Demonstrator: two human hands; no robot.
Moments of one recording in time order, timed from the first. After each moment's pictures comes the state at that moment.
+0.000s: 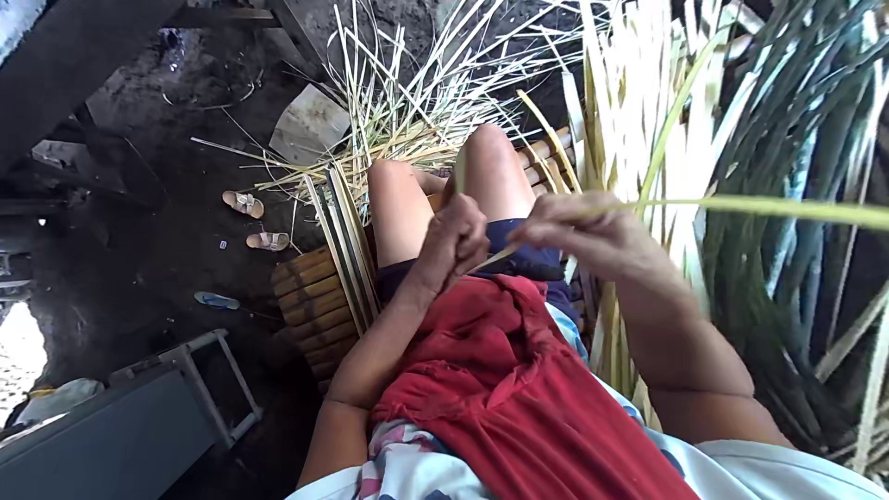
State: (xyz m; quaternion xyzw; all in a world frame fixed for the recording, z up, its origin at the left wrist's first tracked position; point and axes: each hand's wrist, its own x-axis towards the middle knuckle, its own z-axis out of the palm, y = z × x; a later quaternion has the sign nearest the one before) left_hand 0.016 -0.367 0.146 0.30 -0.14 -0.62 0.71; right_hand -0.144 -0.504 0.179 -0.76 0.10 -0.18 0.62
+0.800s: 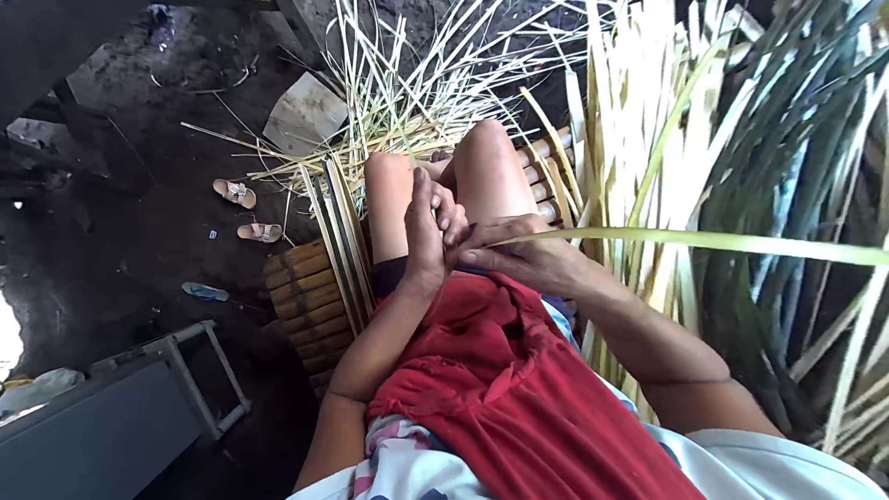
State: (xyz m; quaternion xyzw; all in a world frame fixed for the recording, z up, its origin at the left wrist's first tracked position) left_hand 0.018 -0.391 0.154 0.41 -0.02 -0.47 0.78; right_hand -0.115 -0.481 0.163 -0.82 0.06 -0.10 0.56
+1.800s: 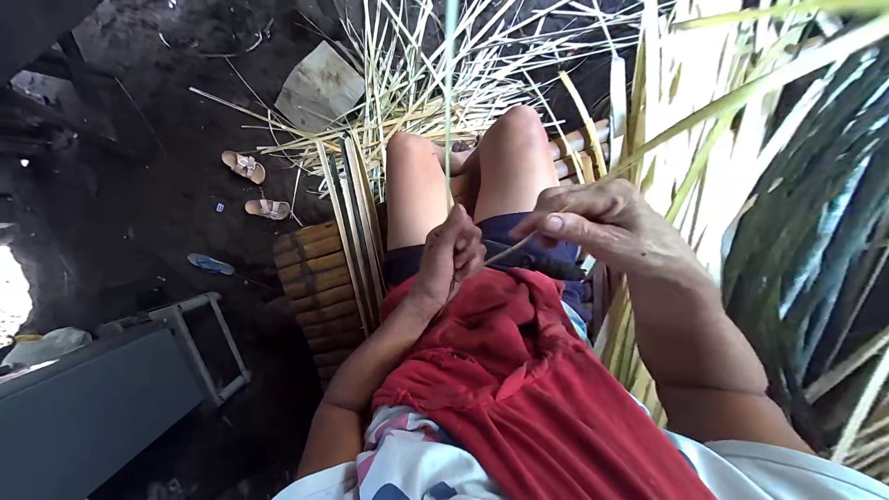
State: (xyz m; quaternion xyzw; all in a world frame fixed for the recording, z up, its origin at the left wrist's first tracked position) left_hand 0.002 -0.326 0.126 0.37 -0.07 -0.57 0.73; right_hand -0.112 -0.505 0.180 -0.77 0.07 -0.11 0.62
